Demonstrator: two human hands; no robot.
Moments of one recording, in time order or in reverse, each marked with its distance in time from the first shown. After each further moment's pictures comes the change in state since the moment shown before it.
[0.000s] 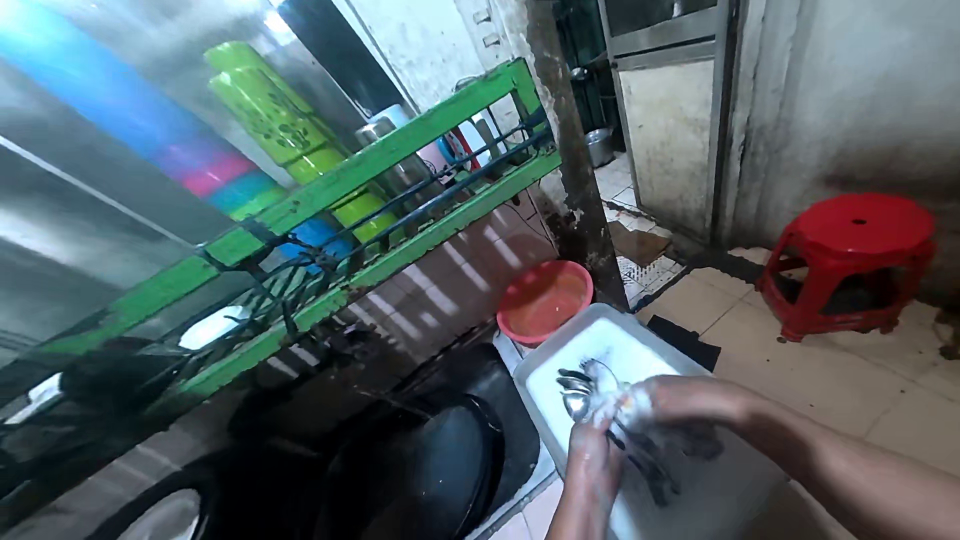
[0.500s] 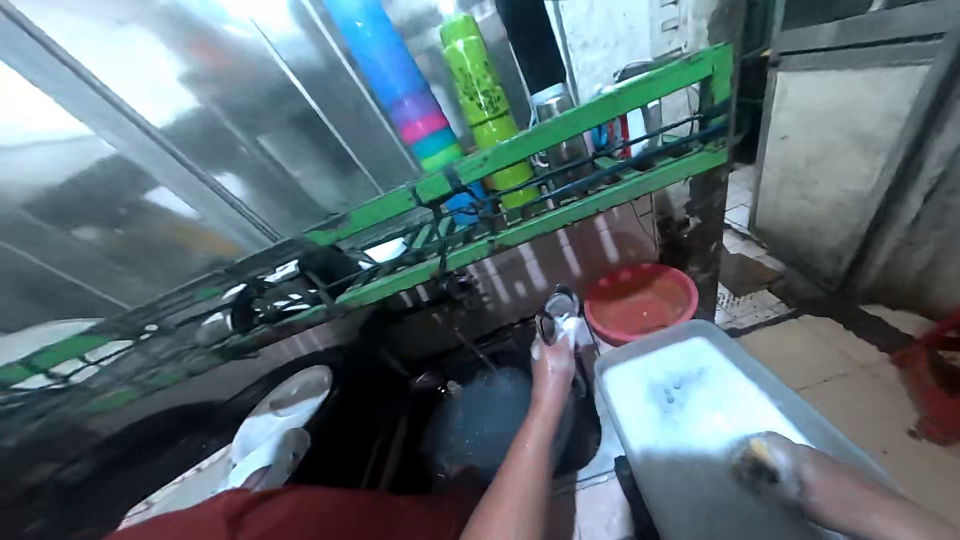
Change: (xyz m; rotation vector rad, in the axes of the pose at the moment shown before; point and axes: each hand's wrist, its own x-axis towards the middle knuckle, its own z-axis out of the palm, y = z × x) left_hand 0.039 0.155 -0.069 0.785 0.377 0.561; right_hand -0.012 0.029 0.026 -0.118 0.099 0.090
